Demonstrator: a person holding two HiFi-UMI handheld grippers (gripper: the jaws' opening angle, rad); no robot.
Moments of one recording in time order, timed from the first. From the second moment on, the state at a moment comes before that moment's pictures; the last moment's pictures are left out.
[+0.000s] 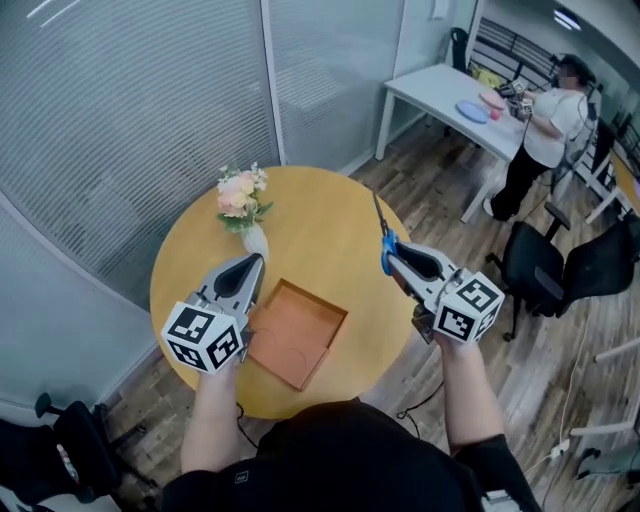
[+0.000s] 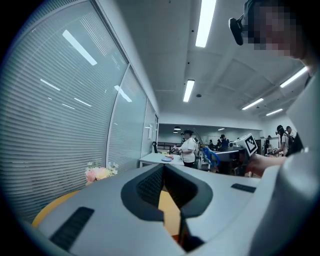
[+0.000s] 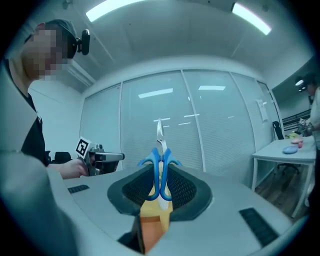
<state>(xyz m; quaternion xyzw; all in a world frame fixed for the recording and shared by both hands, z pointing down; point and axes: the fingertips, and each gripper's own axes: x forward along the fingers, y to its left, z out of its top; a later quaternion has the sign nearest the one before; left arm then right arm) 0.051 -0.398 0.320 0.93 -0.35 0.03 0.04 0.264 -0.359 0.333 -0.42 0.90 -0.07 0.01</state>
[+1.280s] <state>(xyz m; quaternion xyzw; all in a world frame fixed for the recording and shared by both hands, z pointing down) 0.046 -0.399 0.326 0.93 -0.37 0.03 0.04 0.273 -0.338 0.329 -0.48 0.88 -0.04 0.06</state>
